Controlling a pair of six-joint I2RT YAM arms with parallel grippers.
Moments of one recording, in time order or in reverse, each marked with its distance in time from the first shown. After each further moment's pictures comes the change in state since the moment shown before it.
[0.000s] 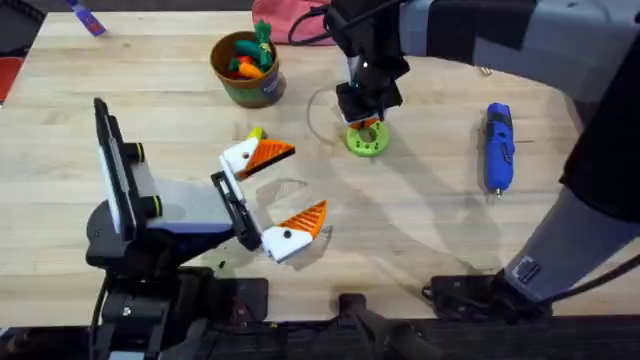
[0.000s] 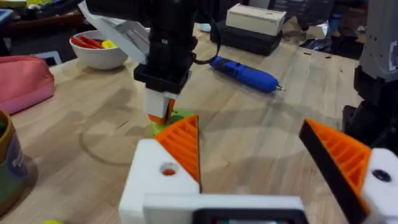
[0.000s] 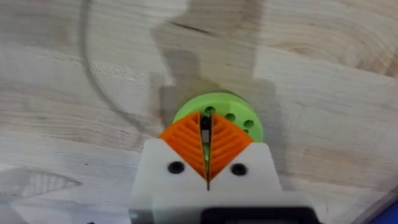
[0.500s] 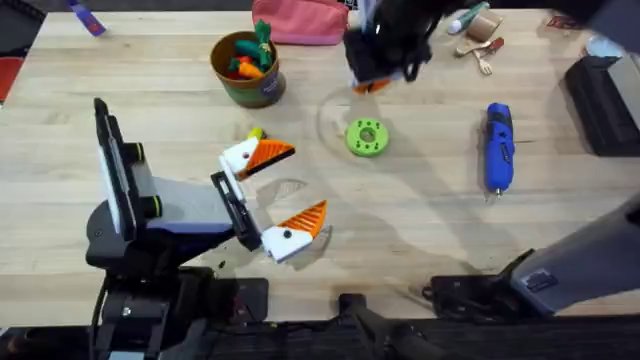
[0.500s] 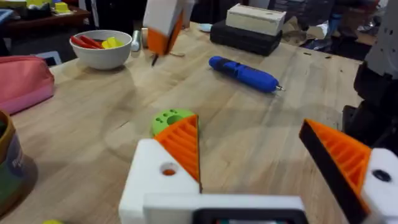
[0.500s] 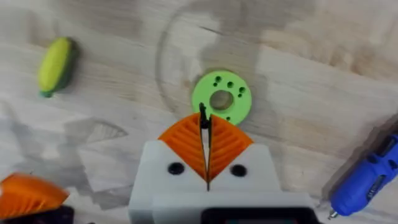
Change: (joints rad) left arm 0.000 0.000 0.000 0.000 0.000 0.000; right arm 0.029 -0.177 0.225 -0.250 0.000 -0.008
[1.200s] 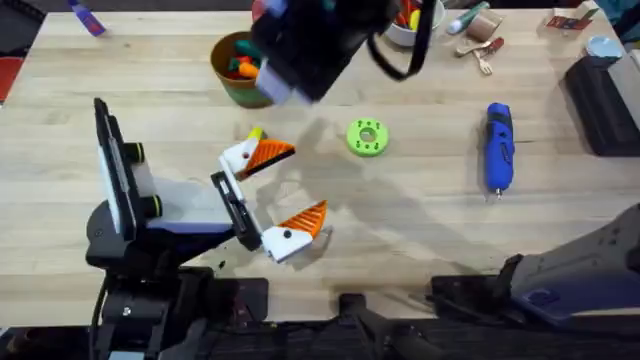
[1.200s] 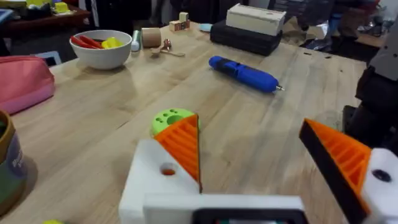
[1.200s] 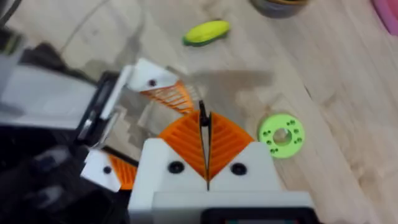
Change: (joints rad) left arm 0.000 0.000 0.000 0.000 0.000 0.000; right arm 0.331 -0.019 0.376 -0.176 -0.095 -0.366
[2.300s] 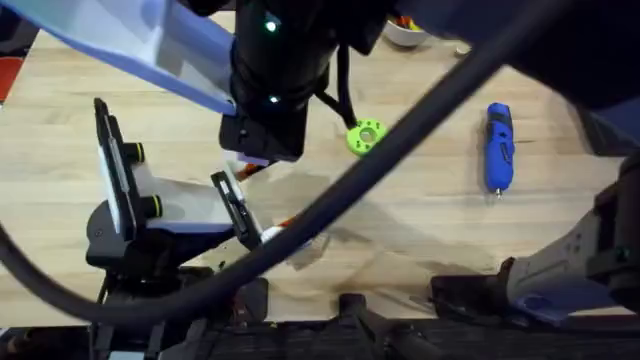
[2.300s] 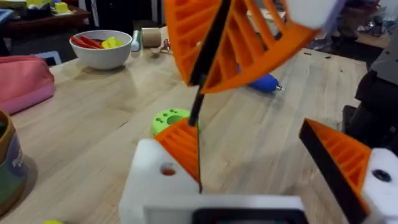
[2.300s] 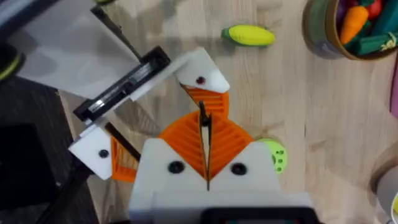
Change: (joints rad) left arm 0.000 0.000 0.000 0.000 0.000 0.000; right arm 0.148 0.092 0.003 -0.025 0.002 -0.348
